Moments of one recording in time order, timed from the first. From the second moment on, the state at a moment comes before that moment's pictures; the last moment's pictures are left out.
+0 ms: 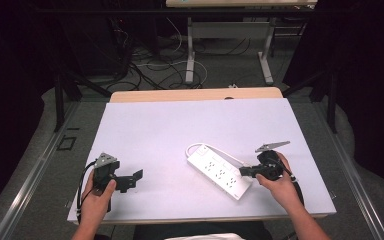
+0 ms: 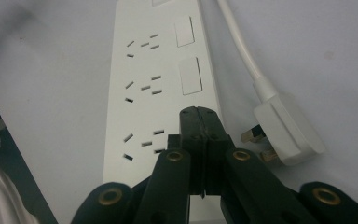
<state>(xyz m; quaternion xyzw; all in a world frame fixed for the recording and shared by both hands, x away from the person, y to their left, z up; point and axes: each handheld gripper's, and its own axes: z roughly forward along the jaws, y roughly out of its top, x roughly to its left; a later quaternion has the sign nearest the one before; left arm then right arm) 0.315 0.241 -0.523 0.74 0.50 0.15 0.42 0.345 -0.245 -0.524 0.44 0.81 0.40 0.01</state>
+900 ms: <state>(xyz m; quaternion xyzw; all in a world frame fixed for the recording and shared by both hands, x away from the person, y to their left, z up) 0.315 0.241 -0.524 0.74 0.50 0.15 0.42 0.346 -0.244 -0.533 0.44 0.81 0.39 0.00</state>
